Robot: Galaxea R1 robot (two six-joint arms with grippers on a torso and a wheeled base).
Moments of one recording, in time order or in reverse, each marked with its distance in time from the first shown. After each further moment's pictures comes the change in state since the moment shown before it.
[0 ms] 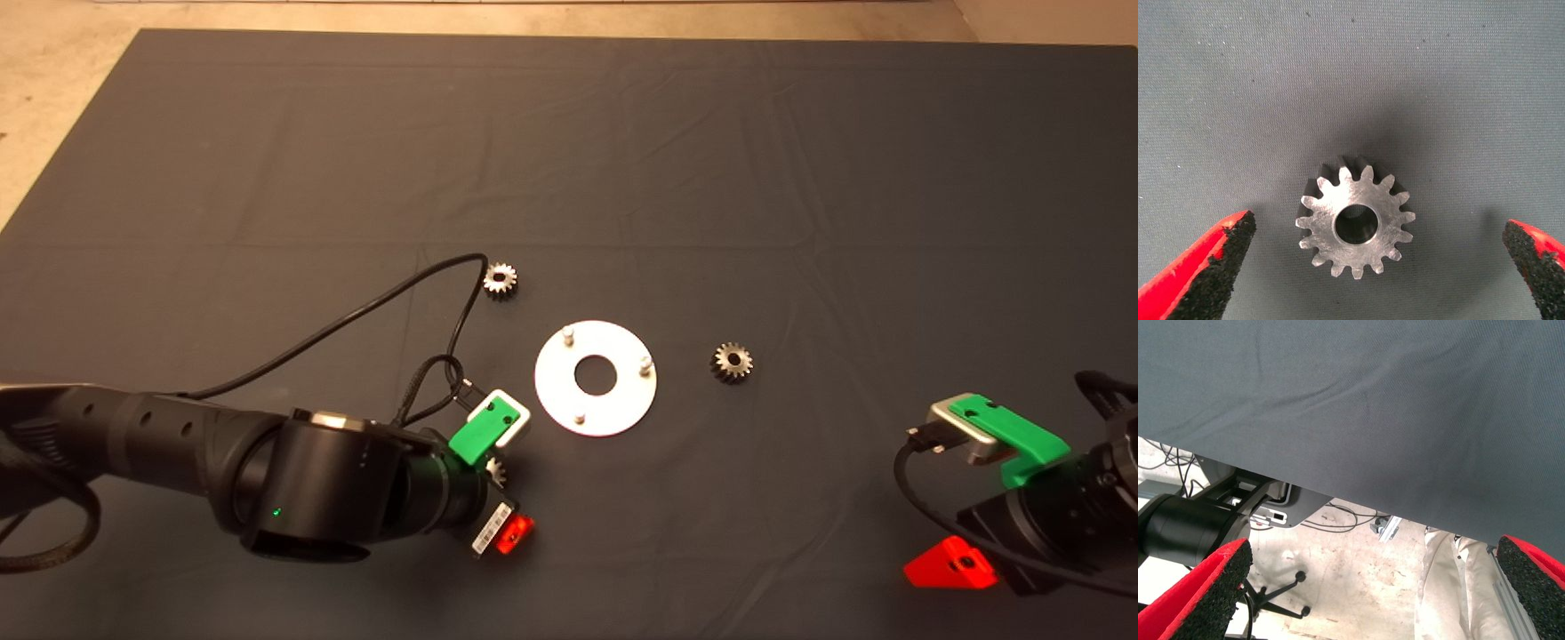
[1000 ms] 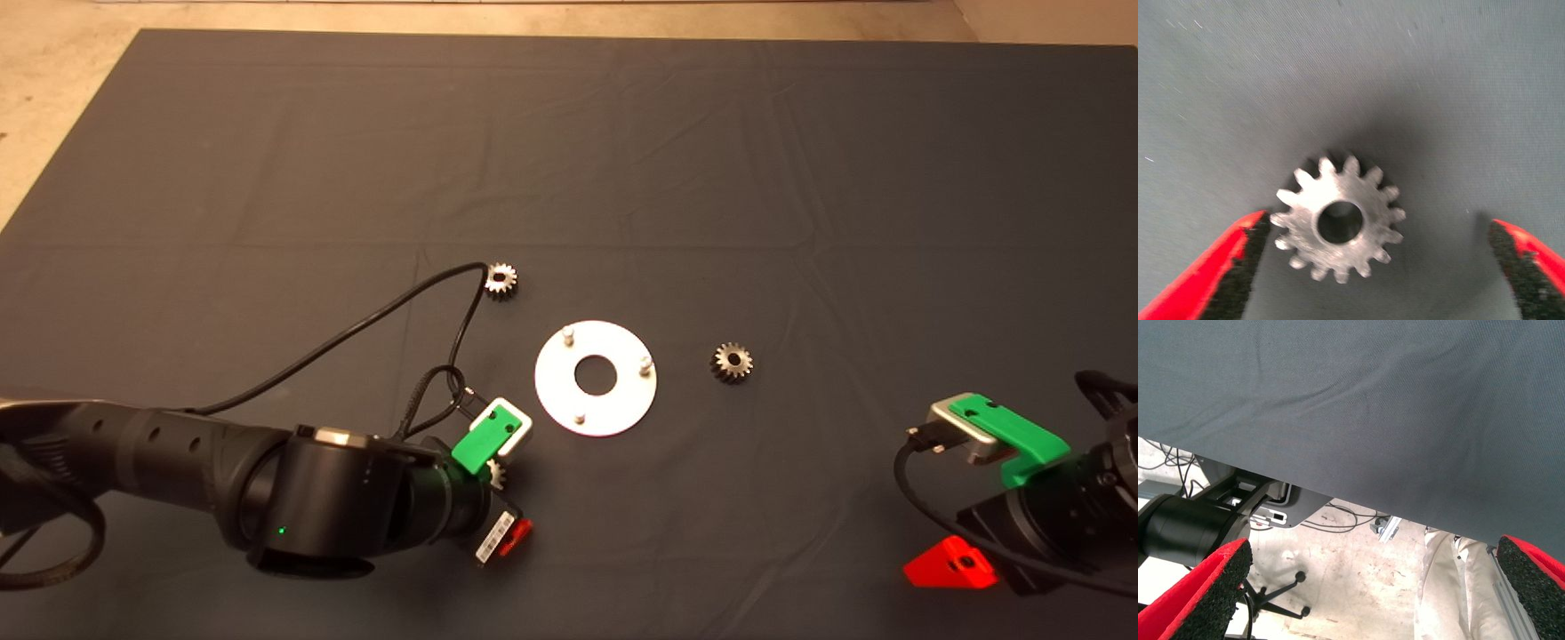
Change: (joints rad) left arm 0.044 0.001 0.000 0.038 0.000 -0.001; right arm 0.000 0.000 0.000 0.000 0.000 0.000
